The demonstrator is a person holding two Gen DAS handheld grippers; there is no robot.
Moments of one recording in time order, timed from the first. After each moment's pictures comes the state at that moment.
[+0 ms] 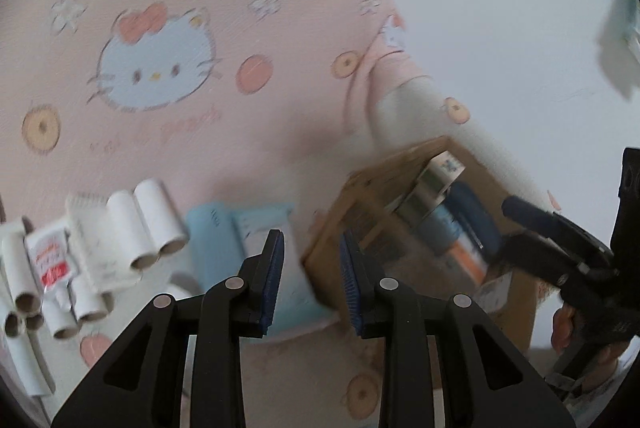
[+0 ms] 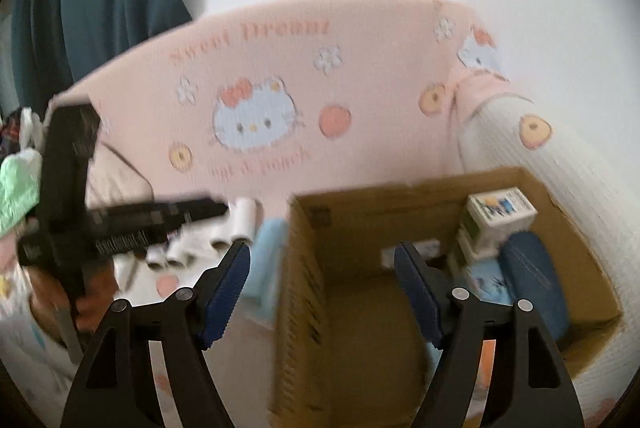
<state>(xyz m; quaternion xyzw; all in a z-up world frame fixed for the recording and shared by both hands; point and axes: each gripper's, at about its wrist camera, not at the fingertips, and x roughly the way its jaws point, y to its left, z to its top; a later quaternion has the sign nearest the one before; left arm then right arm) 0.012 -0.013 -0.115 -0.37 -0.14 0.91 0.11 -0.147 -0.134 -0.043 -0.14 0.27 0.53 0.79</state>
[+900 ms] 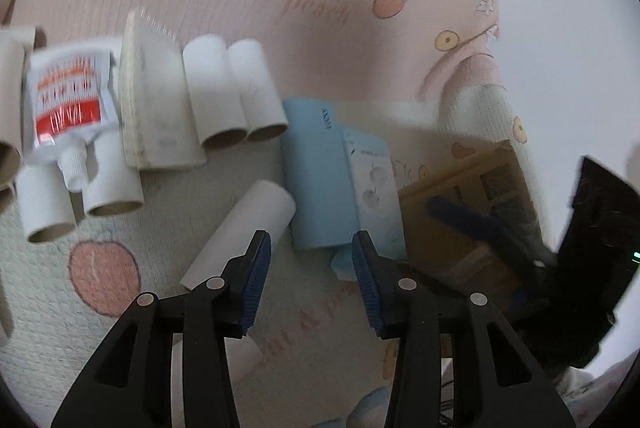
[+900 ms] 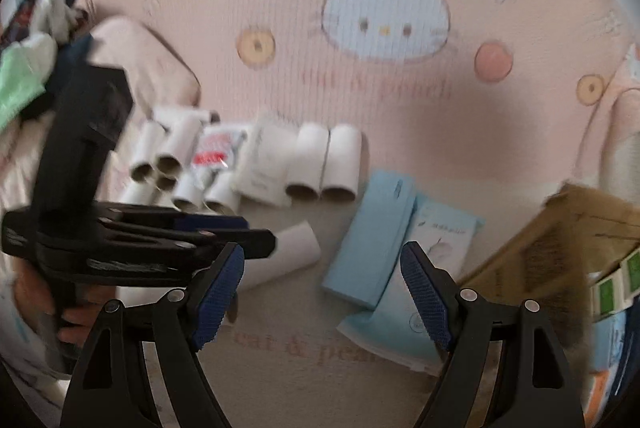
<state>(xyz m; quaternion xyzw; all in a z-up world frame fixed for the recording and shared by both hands) 0.017 -0.138 -0.232 -0.46 -0.33 0.82 0.11 -0.229 0.038 -0.156 -0.33 0.30 0.62 0.64</state>
